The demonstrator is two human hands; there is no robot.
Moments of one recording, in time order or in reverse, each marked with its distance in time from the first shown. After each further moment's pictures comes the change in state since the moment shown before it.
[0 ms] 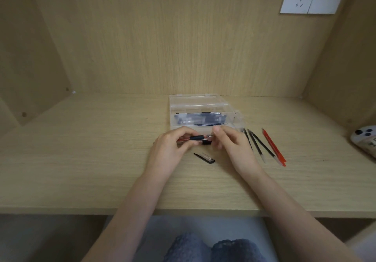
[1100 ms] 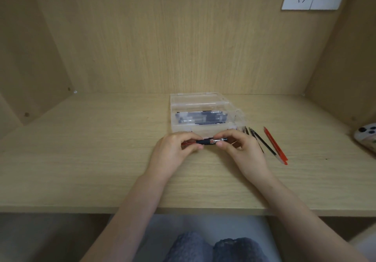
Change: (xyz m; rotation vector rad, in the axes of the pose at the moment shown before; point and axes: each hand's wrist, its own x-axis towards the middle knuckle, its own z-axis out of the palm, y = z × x) left_hand 0.001 -0.002 0.003 0.083 -0.106 0.006; right_hand -0.011 0.007 -0.012 -0.144 0.047 -0.031
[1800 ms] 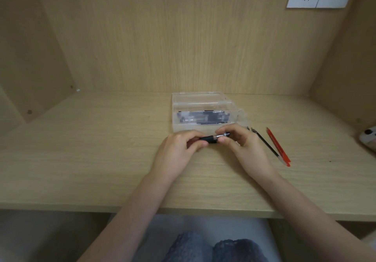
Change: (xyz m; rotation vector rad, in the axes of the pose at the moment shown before) left_hand -0.001 0.013 0.004 0.012 0.048 0.016; right_hand 0.009 -0.001 -0.004 0.077 -0.048 -0.028
